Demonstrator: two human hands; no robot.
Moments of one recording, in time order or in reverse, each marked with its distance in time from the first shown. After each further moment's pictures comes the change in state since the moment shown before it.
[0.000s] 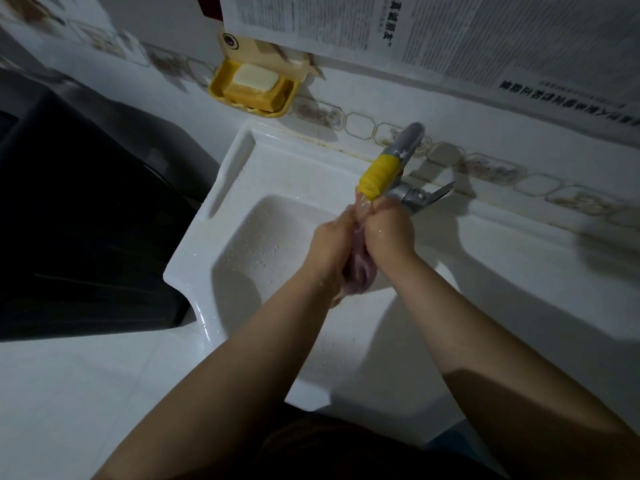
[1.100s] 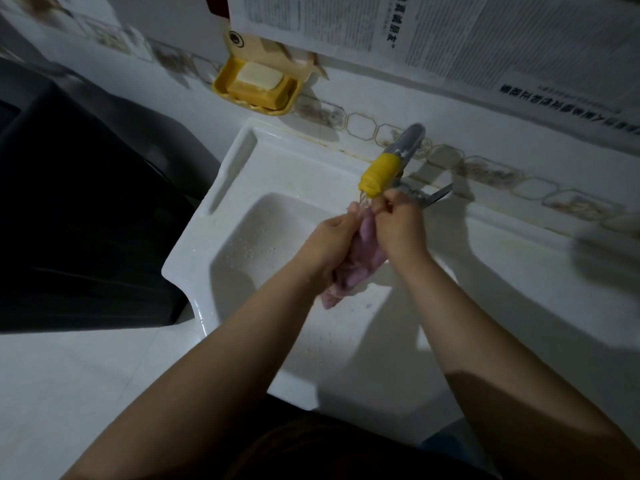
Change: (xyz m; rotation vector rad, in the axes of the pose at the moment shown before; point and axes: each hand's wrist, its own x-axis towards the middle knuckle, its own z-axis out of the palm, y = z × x) left_hand 0.006 -0.002 -0.014 0.188 -0.201 0.062; right_hand 0.001 0.012 -0.005 0.132 0.055 -0.003
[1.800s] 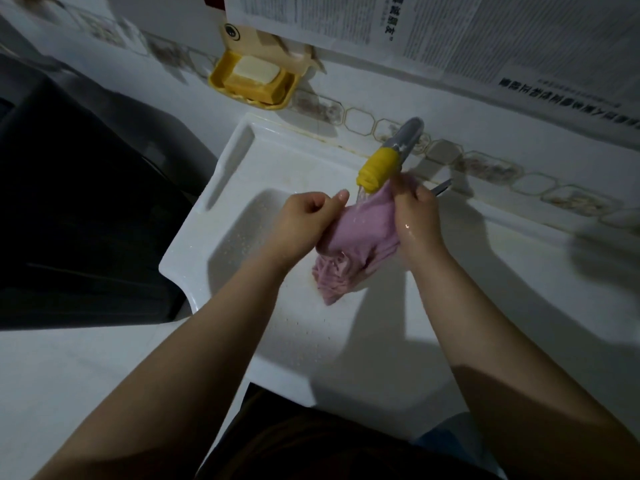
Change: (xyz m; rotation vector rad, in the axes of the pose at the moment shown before) left_hand 0.014 0.003 -0.037 0.311 0.169 0.388; right_hand -0.004 -0.006 -0.024 0.570 0.006 0.153
